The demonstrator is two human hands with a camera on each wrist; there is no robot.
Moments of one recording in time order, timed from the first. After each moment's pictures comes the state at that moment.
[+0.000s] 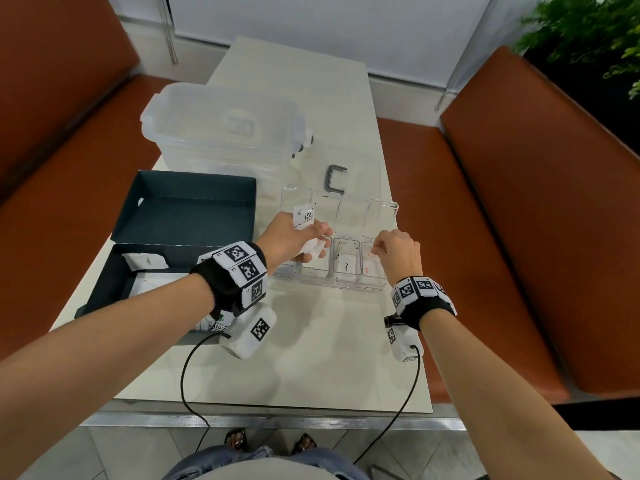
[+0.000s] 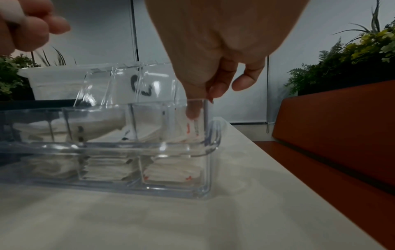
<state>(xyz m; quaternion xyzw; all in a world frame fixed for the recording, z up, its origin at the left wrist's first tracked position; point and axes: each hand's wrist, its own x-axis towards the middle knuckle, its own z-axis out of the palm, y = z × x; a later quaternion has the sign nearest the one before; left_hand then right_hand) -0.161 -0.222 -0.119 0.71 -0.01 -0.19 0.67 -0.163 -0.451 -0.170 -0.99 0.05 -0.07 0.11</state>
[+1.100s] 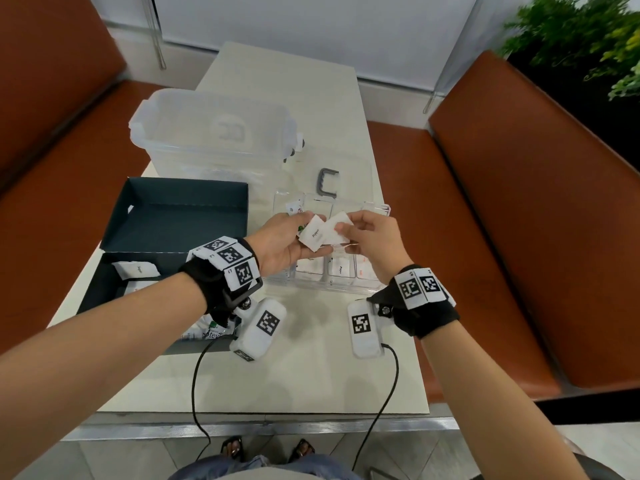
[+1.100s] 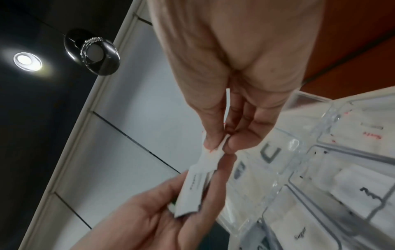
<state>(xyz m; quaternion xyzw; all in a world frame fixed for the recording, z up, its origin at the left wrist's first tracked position) -0.158 -0.230 -0.092 0.50 0.12 -0.30 0.80 -0.182 -0.392 -0.096 -0.76 0.12 0.01 0.64</state>
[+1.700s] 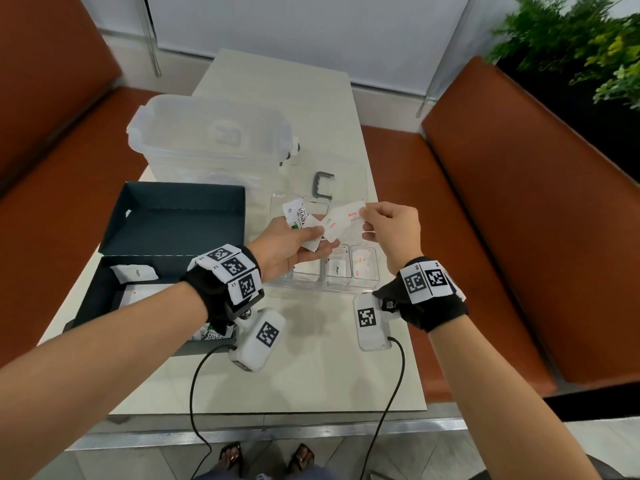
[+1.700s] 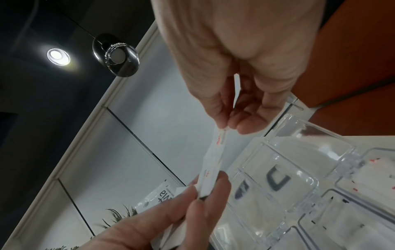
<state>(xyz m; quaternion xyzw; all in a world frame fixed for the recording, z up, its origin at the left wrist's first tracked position) -0.172 -0.230 -0.094 0.51 0.05 -0.28 0.81 -0.178 -0.413 -0.086 -0.79 0.17 -0.12 0.58</state>
